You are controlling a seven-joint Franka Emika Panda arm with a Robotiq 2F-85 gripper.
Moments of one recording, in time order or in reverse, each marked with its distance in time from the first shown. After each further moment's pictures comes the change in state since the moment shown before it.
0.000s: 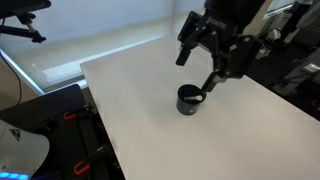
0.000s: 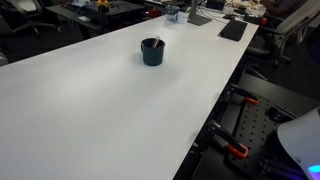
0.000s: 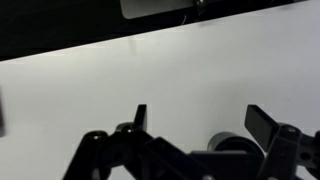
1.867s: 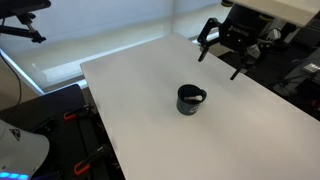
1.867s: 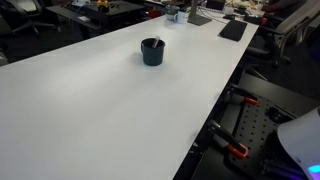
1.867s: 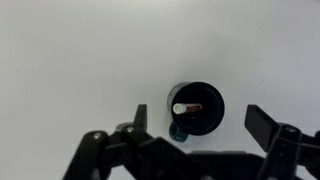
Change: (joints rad) arm -0.044 0.221 0.082 0.202 0.108 0.150 -0.461
